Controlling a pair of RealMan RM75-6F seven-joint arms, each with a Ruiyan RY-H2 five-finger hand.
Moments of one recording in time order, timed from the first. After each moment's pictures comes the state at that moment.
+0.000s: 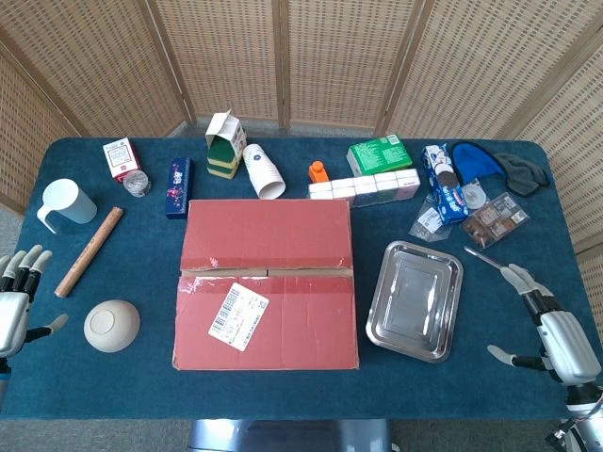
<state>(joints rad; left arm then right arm) -0.12 -1.28 -0.06 -1.31 1.48 1.49 -0.02 0.13 -1.01 -0.01 -1.62 -1.66 1.50 0.49</state>
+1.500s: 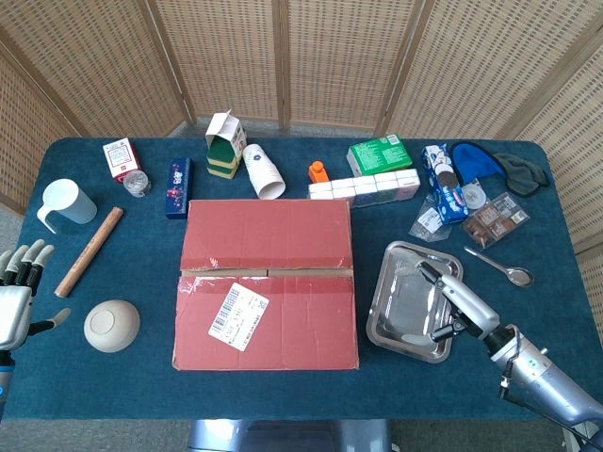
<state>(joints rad) -0.14 -1.30 -0.08 -1.27 1.47 1.46 -0.04 0.52 -0.90 0.01 -1.81 -1.75 1.12 1.07</state>
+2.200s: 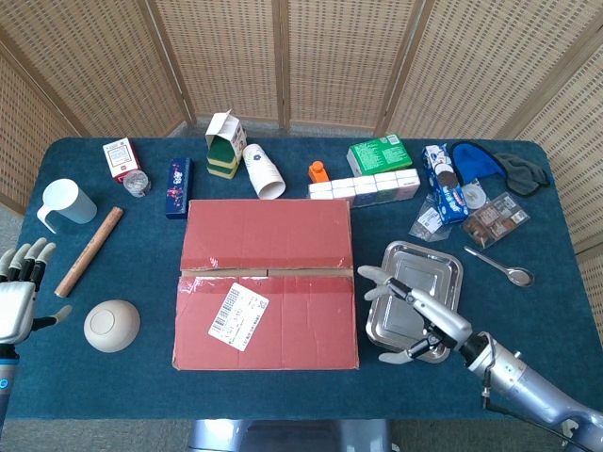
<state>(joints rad) -0.16 -1.33 -0.09 -1.23 1.43 1.41 -0.04 0.59 -0.94 -0.03 -1.86 -1.82 1.11 1.08</state>
